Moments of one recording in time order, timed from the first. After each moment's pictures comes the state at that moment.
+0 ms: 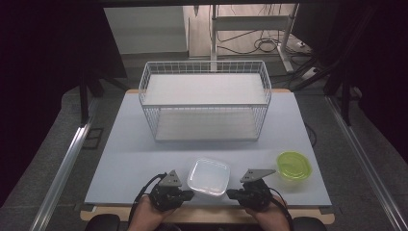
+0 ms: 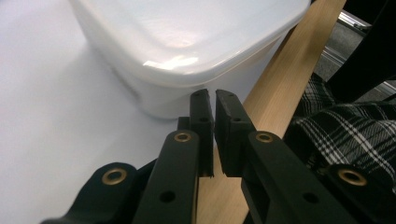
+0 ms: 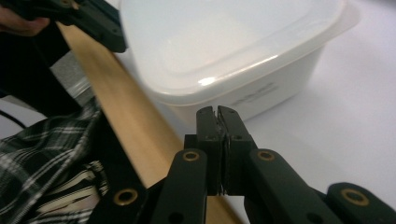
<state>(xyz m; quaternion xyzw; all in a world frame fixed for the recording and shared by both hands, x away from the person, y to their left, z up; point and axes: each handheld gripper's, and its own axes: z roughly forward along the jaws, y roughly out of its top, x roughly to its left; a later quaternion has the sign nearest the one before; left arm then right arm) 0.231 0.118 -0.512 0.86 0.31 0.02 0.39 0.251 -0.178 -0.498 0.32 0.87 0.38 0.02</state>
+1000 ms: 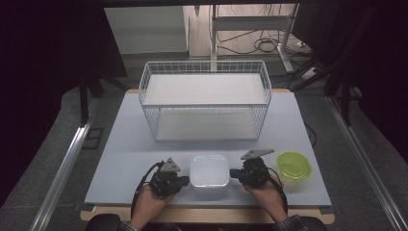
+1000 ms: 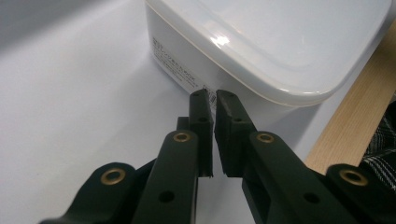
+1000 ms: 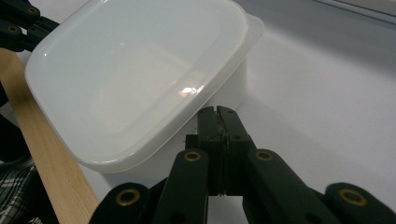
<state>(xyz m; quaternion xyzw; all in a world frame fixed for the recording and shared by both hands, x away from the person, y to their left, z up) 0.264 0.127 -0.517 0.84 0.38 0.06 0.38 0.307 -0.179 -0.500 0.37 0.85 0.38 0.04</state>
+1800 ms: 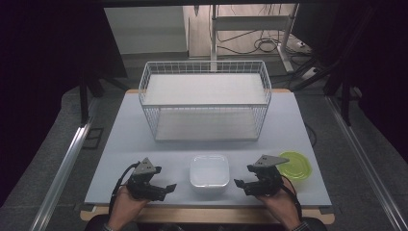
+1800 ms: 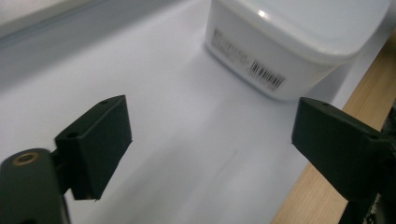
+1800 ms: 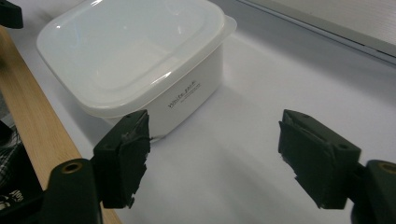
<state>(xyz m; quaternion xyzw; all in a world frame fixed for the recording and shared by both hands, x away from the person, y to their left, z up) 0.250 0.183 -0.515 0.82 0.38 0.10 0.42 0.285 -0.209 -0.491 0.34 0.85 0.40 0.10</state>
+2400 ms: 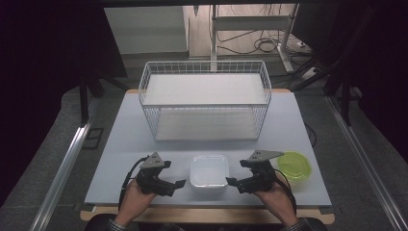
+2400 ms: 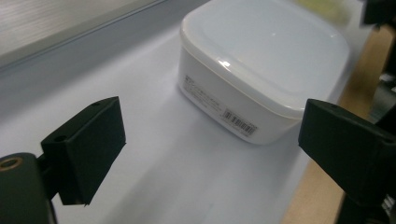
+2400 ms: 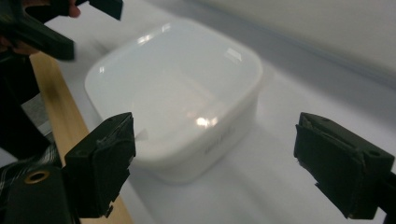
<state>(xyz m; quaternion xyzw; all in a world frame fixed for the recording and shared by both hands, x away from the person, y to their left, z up) 0.267 0.157 -0.504 0.82 0.36 0.11 0.44 0.295 -0.188 -0.477 0.31 0.84 0.44 0.07</state>
